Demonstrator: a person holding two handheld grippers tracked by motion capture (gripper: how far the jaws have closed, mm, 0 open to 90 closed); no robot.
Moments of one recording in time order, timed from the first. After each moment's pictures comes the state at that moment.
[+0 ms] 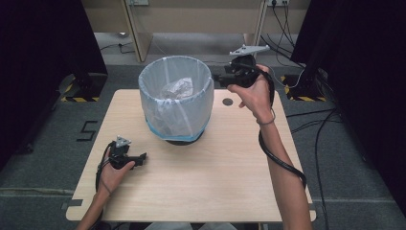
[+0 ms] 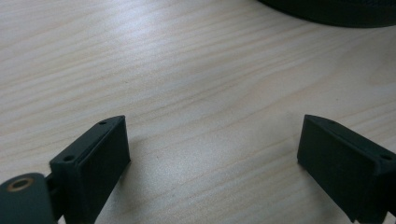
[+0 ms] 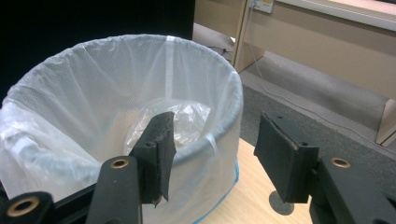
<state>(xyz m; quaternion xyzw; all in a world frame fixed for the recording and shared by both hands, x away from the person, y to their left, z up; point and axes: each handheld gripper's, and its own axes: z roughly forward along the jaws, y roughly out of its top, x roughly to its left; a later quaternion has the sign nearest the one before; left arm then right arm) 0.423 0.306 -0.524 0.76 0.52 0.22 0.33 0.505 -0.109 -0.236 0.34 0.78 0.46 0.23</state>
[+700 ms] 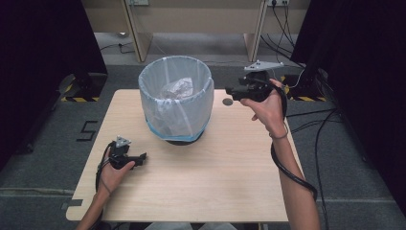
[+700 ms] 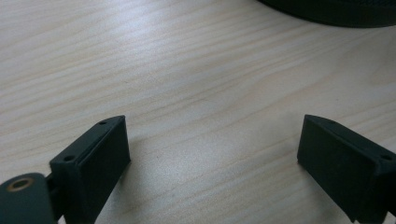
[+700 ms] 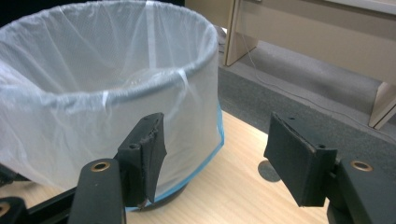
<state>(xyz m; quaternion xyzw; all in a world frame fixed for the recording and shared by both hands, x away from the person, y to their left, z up) 0.423 0.306 -0.524 0.76 0.52 0.22 0.33 0.491 -0.146 -0.269 0.36 0.78 0.46 0.23</state>
